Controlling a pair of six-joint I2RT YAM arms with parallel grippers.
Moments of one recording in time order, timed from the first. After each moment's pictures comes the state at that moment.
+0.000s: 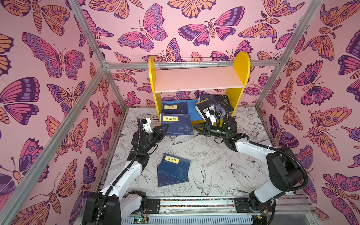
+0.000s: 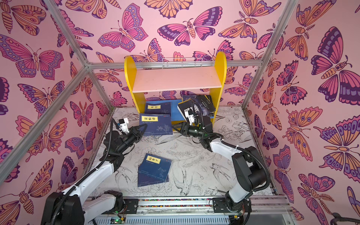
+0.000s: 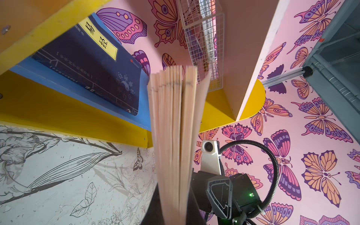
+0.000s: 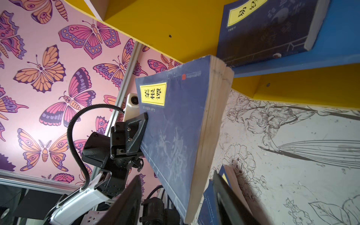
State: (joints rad) left arm -0.19 1.10 0.57 0.51 0.46 -1.14; right arm 0.47 1.62 0.93 0.60 -0.82 1.05
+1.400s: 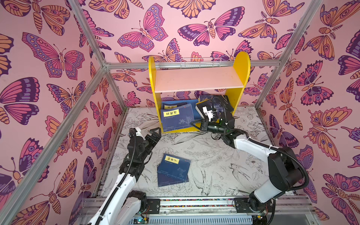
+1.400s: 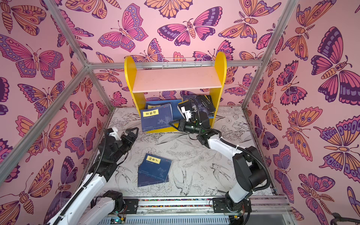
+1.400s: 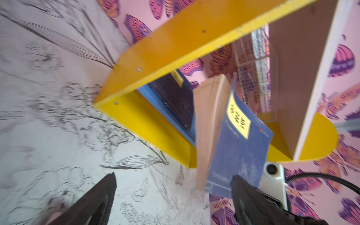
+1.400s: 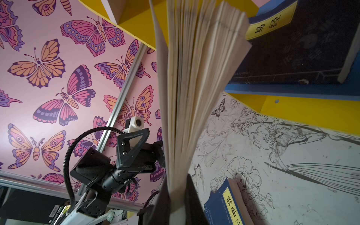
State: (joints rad) left arm -0.16 0.79 0.58 -0.12 0.06 -1.06; right arm 0.50 1.62 1.08 0.41 -0.74 0.92
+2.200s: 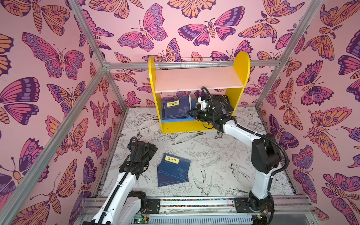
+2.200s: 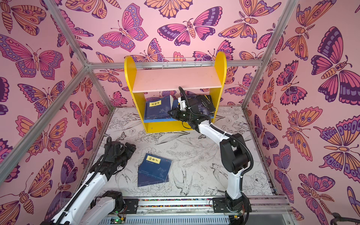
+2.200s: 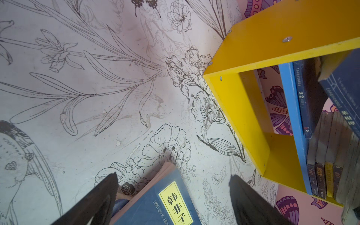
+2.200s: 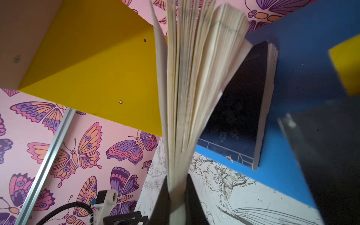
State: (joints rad) left arm -0.10 0.85 0.53 -0.45 0.03 -1.06; right arm 0.50 1.95 1.54 0.11 -0.50 0.81
